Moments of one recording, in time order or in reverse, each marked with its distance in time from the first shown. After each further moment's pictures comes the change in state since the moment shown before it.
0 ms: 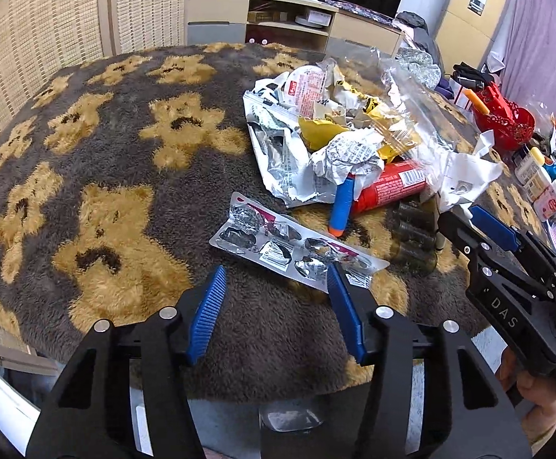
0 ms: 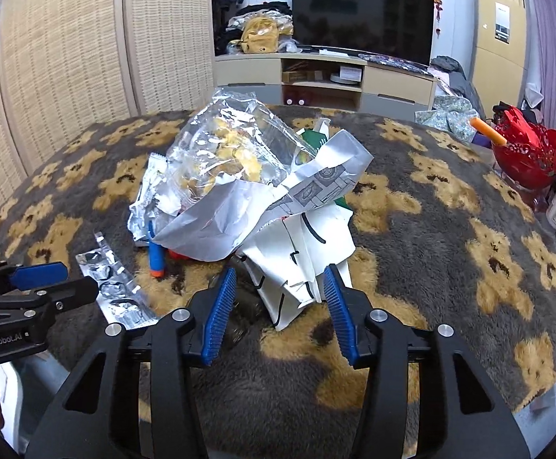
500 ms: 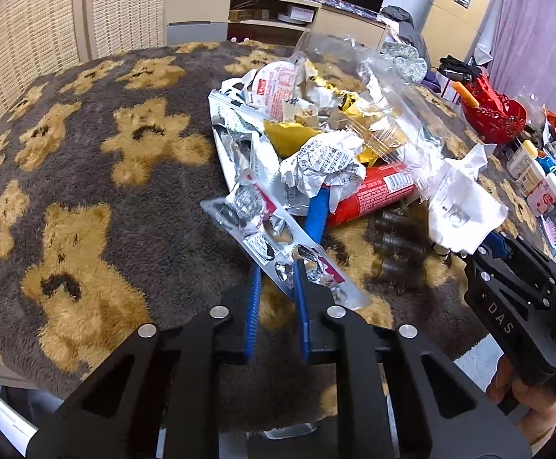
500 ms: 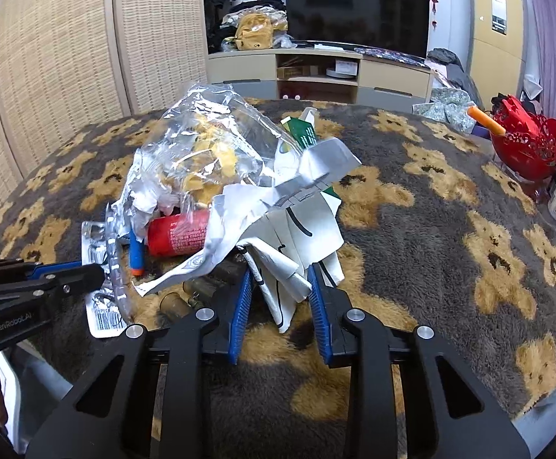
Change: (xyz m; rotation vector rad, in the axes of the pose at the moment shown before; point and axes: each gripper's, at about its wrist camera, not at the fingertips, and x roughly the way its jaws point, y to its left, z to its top) left arm 0.017 -0.019 0.012 0.041 0.000 -0.048; right arm 0.006 -0.018 -0.001 0.028 0.012 0.009
